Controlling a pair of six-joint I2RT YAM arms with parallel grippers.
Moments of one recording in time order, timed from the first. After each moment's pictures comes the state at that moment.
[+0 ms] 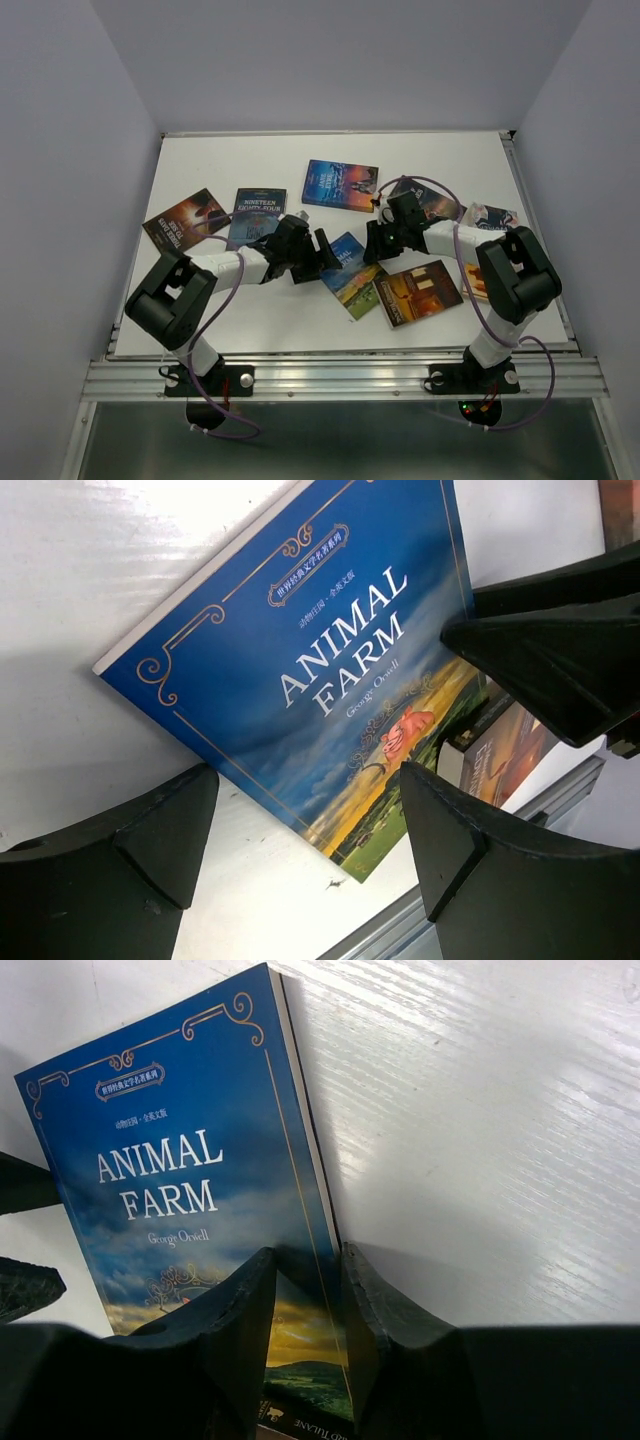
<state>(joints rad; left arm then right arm) -0.66 1.60 0.75 0.02 0.20 -0.95 0.46 1.74 0.95 -0.16 -0.35 0.24</state>
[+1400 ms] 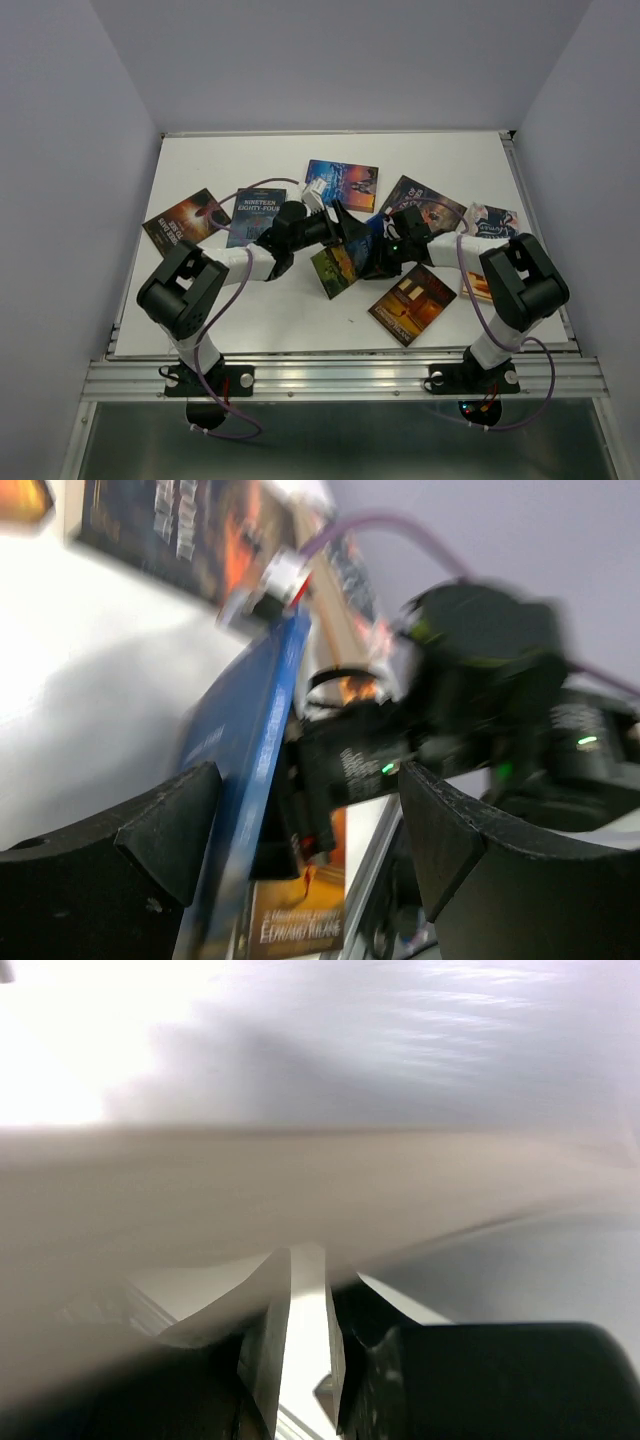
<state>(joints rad) -0.64 1.65 0.77 0.73 0.38 -0.96 0.45 1.68 0.83 -0.14 -0.47 0.64</state>
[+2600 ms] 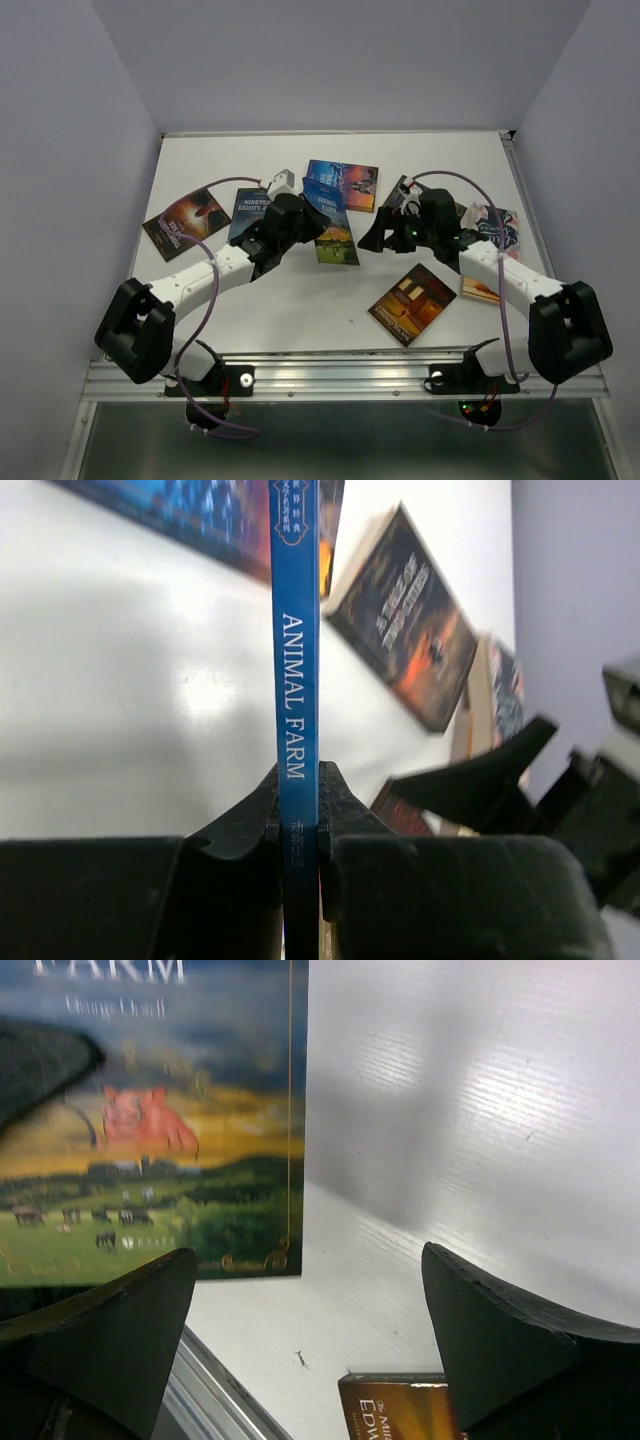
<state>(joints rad) -0.69 1.38 0.84 0.07 -0.12 -0.92 0.40 1.38 0.81 -0.07 -0.47 0.51</state>
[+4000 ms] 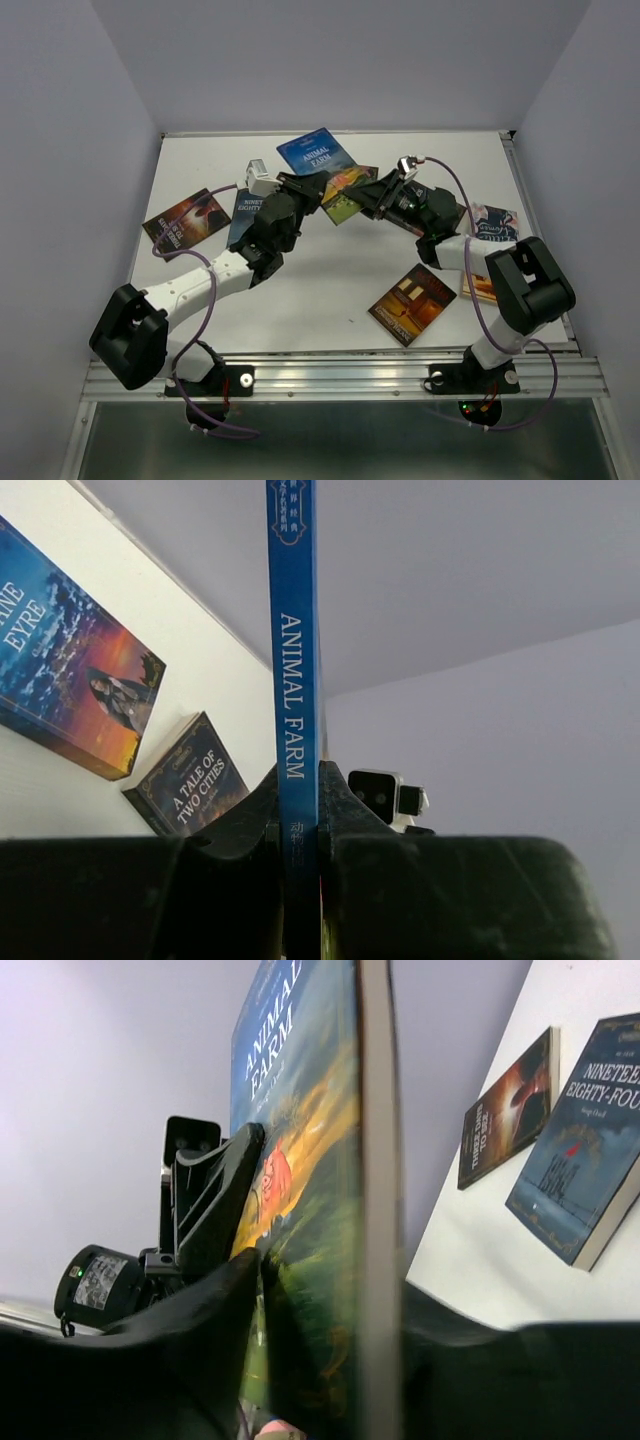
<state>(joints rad) -0.74 1.33 0.86 0.47 -0.49 -1.19 0.40 1.65 0.76 1.15 -0.61 1.44</state>
